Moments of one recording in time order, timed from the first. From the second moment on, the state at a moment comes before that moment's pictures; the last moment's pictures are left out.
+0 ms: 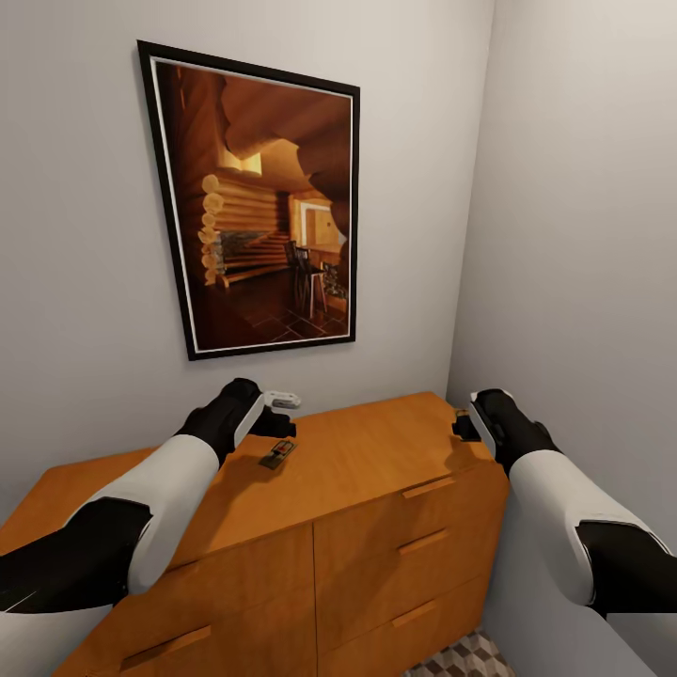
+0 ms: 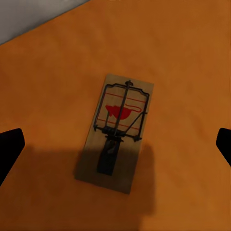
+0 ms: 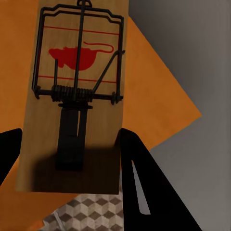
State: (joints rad) left arm -1.15 -0.10 -0.13 -0.43 0.00 0.90 -0.06; right arm -1.08 -0.06 -0.05 -0.49 0.16 0.82 -0.13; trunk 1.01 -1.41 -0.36
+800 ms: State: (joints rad) left arm -1.15 -0.10 -0.13 -0.43 0.00 0.90 -0.06; right arm -1.08 -0.06 -0.04 -0.50 0.16 0.82 -0.13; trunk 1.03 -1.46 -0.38
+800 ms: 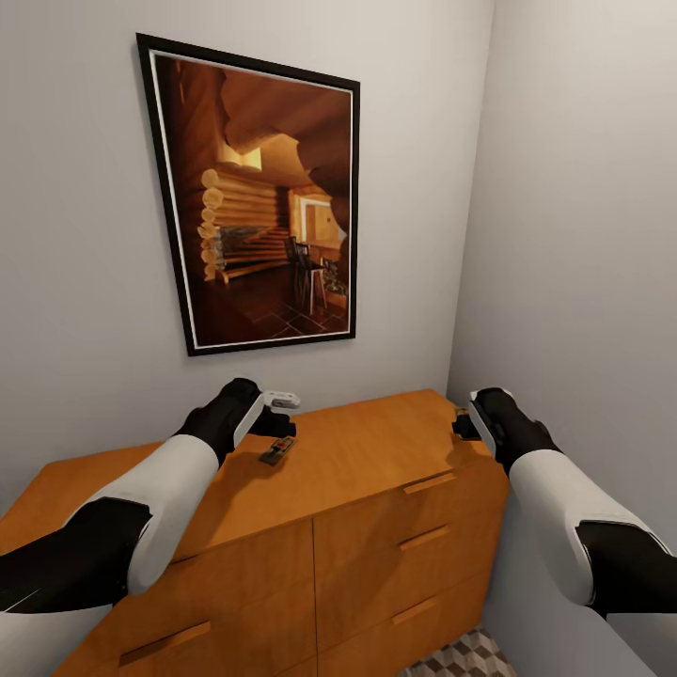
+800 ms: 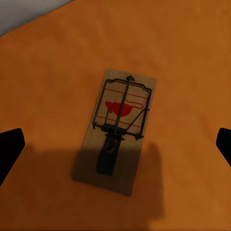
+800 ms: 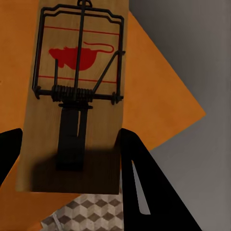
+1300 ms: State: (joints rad) left arm -1.15 -0.10 -0.13 -0.43 0.00 0.90 -0.06; right arm -1.08 -0.06 -0.04 -0.50 0.16 0.82 -0.13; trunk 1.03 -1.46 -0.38
